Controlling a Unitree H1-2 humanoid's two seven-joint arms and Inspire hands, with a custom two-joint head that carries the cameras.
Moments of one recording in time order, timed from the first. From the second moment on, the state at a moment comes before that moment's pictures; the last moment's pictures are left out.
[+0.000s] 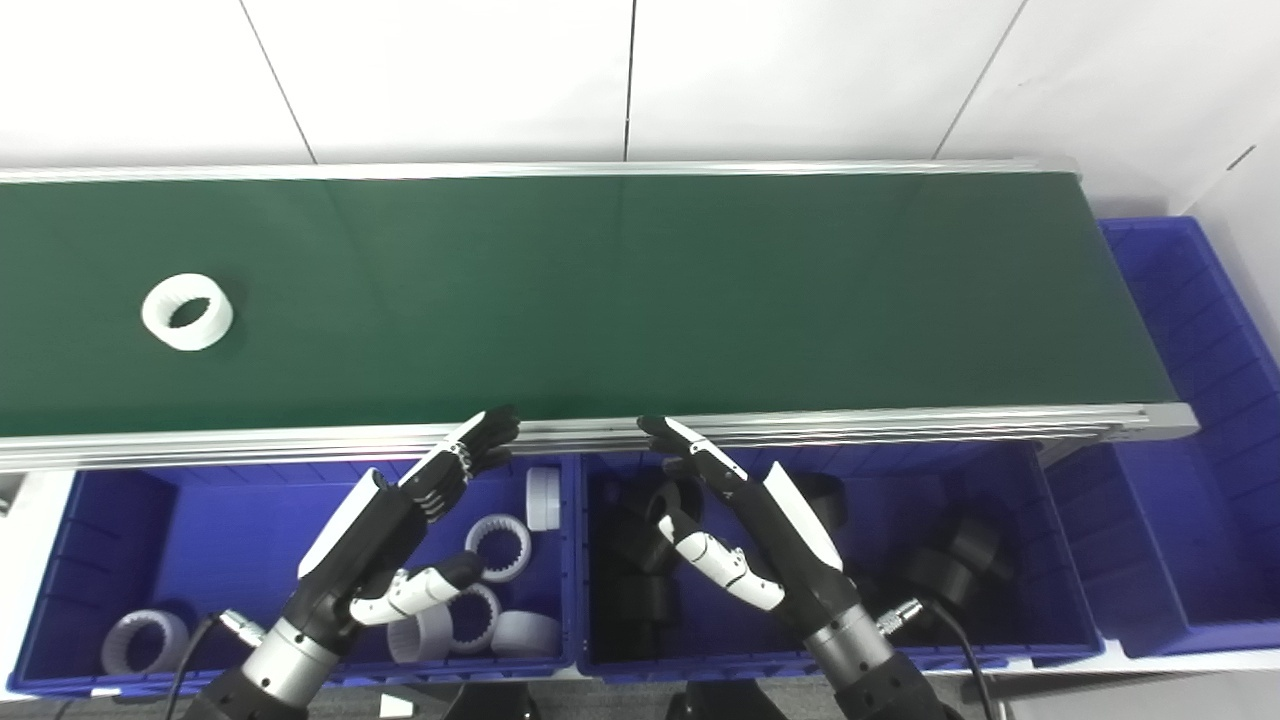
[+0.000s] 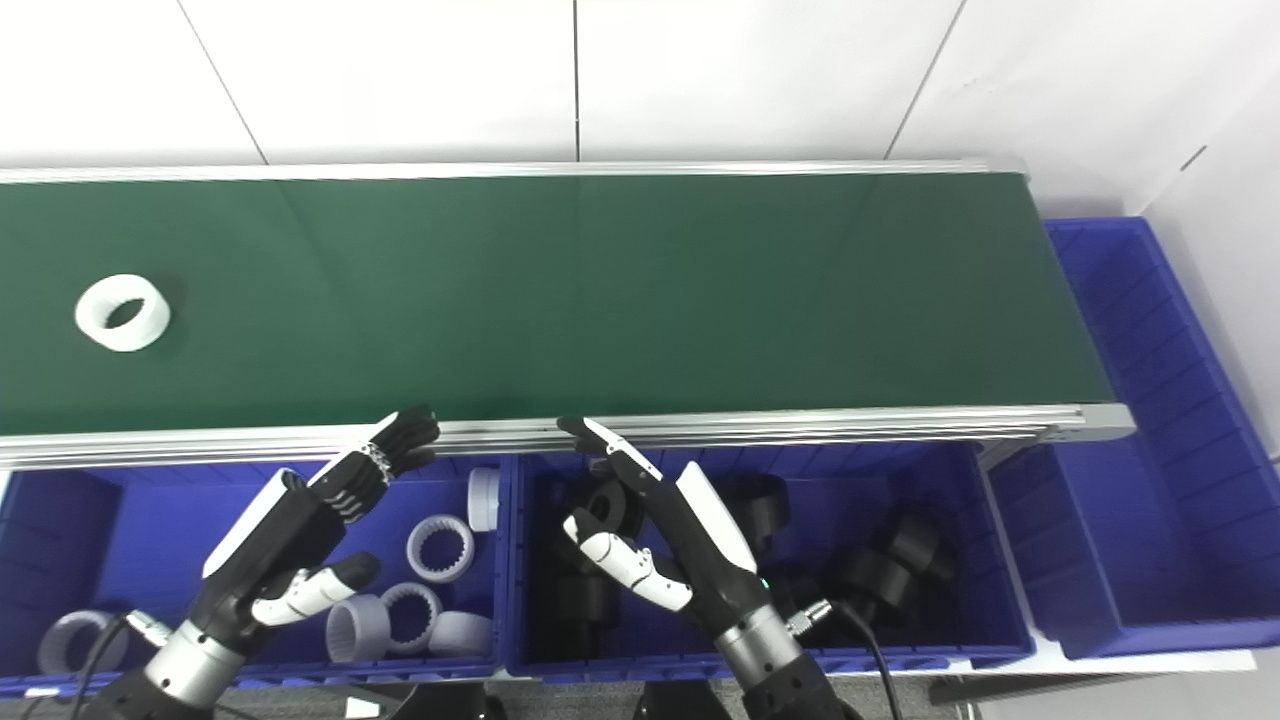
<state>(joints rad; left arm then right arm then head) 0.38 0.26 -0.16 -0.10 -0.11 -0.43 -0.43 0.33 -0.16 0.36 -0.15 -0.29 -0.27 0.16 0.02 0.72</state>
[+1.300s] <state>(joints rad) 0.16 0.45 -0.05 -0.35 0.24 -0.40 -0.34 0.31 -0.17 0.36 0.00 -0.30 -0.41 0.12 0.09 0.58</state>
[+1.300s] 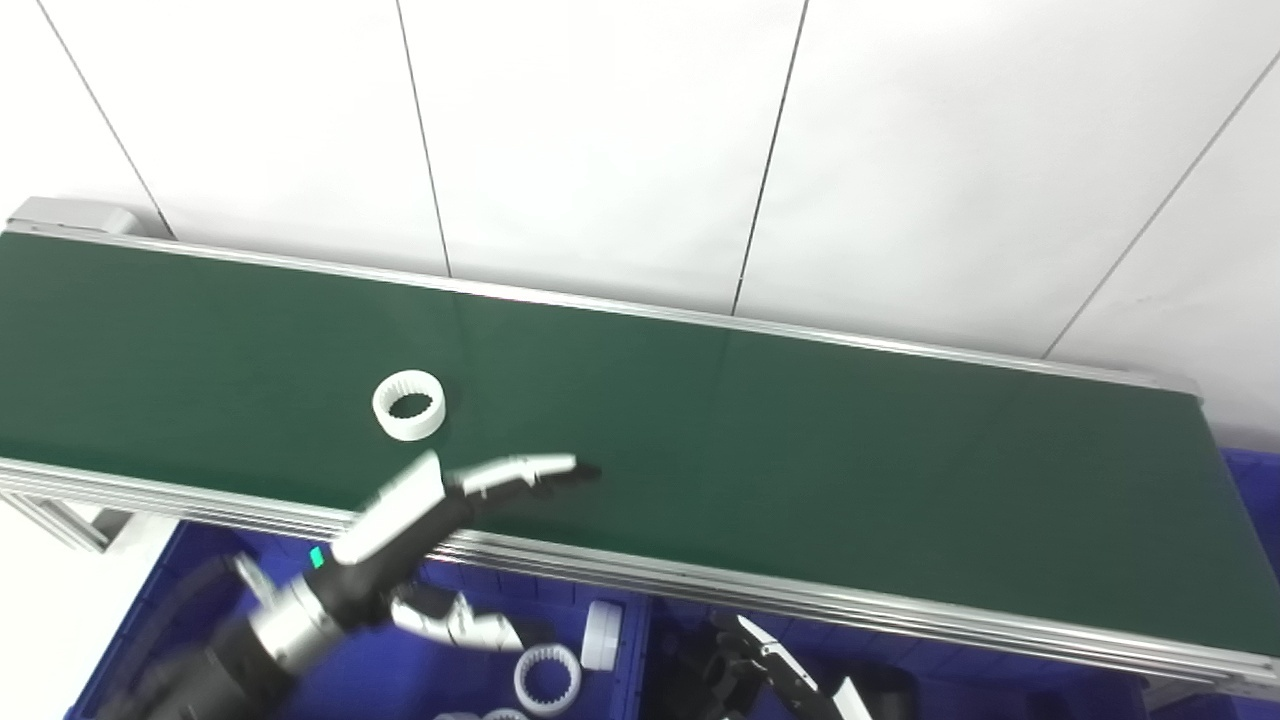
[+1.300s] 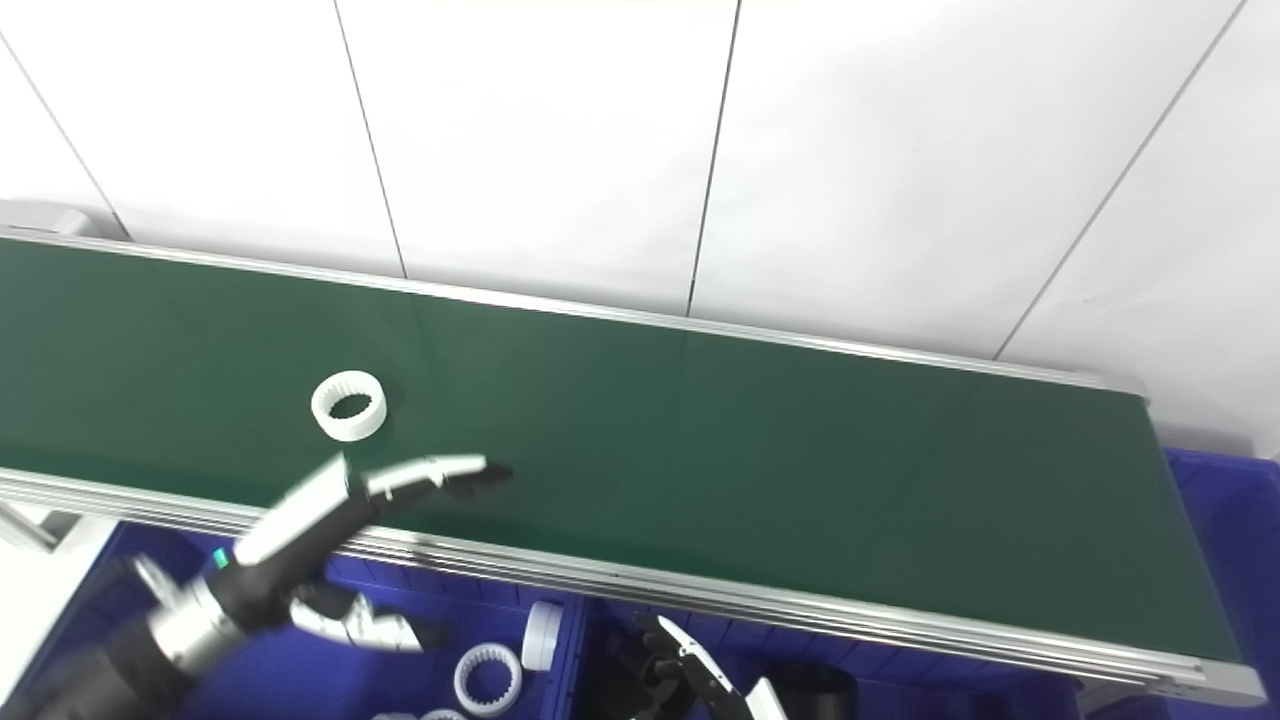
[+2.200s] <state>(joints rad) -0.38 0.57 -0.26 -0.23 0.82 -0.13 -0.60 0.30 -0.17 0.36 0.01 -0.29 -0.41 0.12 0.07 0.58</state>
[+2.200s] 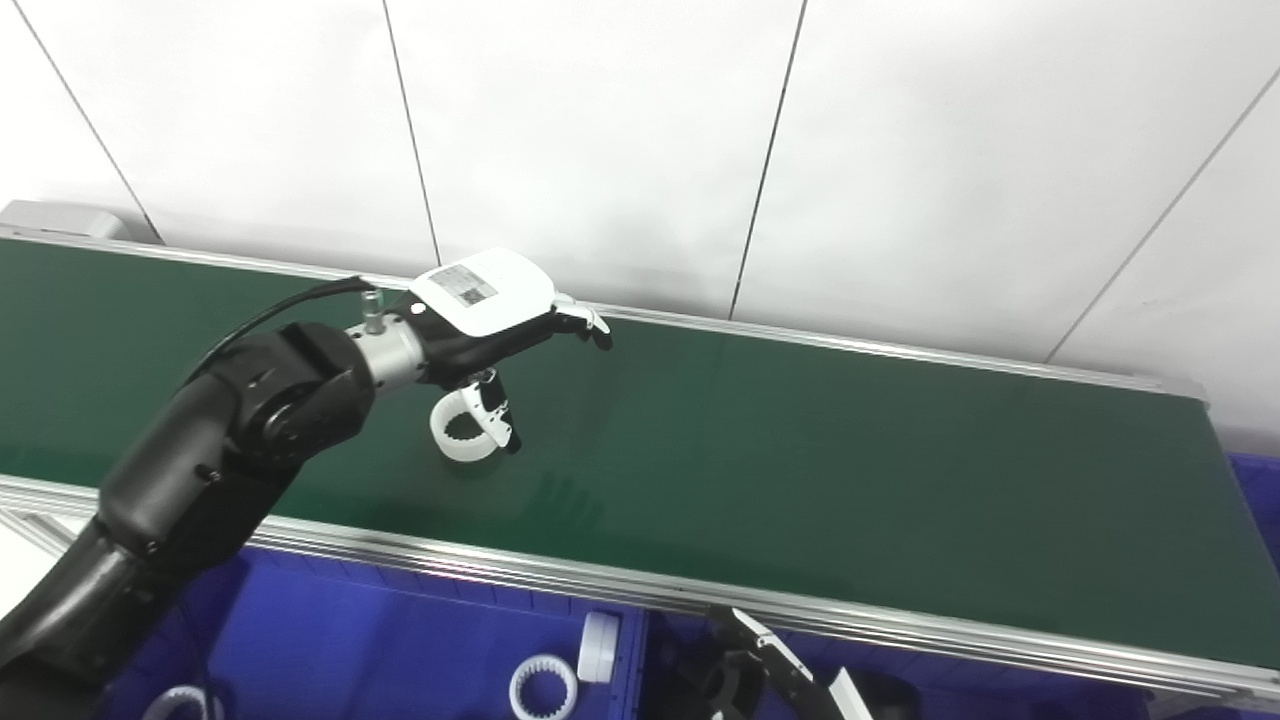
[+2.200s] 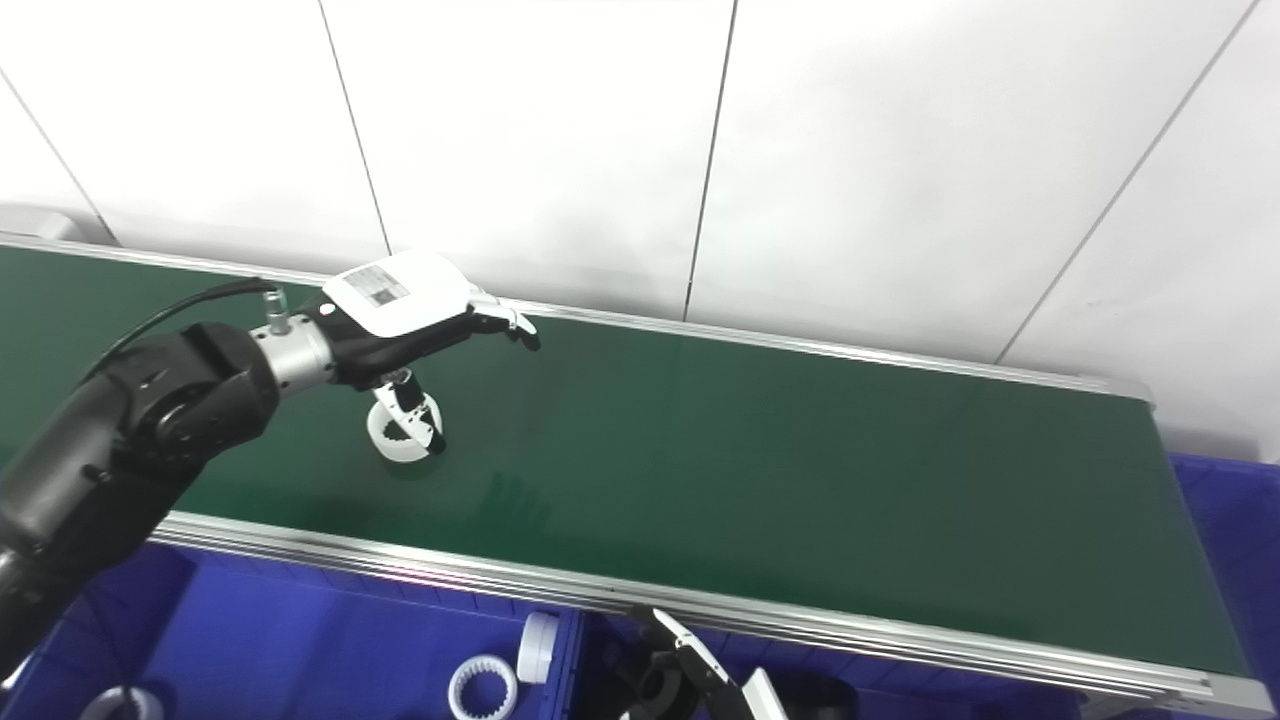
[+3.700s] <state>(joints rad) -0.41 0.44 -0.39 0.30 0.80 -0.31 -0.25 0.34 -0.16 0.36 -0.01 -0.29 -0.41 0.10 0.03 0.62</state>
